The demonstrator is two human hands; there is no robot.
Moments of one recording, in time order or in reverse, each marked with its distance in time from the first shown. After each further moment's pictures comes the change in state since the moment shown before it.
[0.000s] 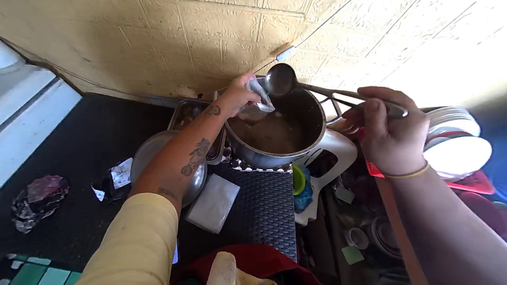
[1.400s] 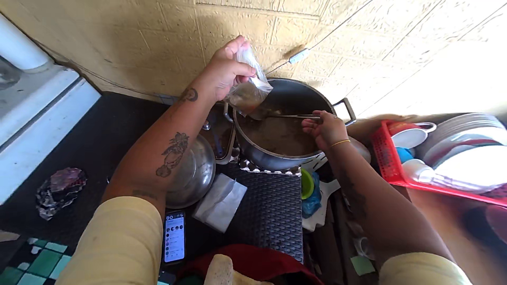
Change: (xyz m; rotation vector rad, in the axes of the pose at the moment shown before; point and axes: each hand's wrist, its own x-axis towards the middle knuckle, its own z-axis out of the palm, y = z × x) left_hand -0.039 0.073 -0.052 -0.030 0.097 0.098; right_hand 0.032 0.064 0.116 0.741 0.191 1.070
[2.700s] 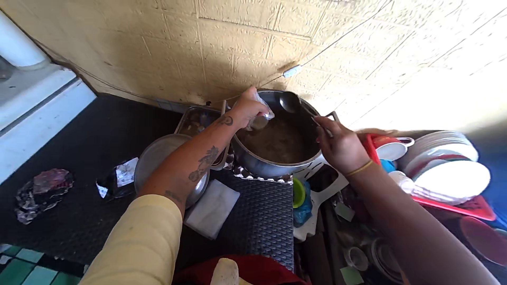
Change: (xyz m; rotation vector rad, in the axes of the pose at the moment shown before) left_hand 0.013 -0.069 0.066 0.010 0.032 -0.160; right_hand -0.050 -0.035 -0.051 -1.177 -0.257 -1.100
